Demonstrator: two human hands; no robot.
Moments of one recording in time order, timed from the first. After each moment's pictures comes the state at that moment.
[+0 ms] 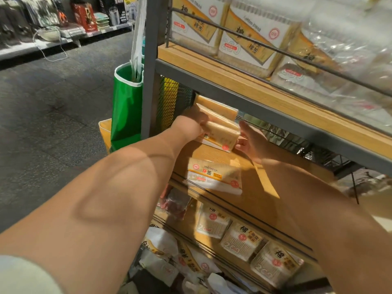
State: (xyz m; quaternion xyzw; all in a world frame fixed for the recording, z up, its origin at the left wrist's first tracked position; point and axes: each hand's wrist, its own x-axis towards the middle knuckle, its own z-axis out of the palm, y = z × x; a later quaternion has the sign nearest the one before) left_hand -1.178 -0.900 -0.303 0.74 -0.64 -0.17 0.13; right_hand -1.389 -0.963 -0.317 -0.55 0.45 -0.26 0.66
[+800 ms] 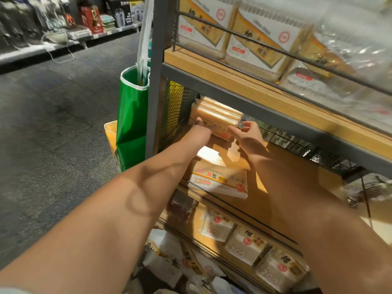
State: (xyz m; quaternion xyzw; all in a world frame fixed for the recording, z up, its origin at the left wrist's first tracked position) left_hand -1.208 -0.879 -0.301 0.74 -0.33 -0.44 0.39; right_hand -1.349 -0.954 -0.317 -0.64 0.58 -0.28 0.42
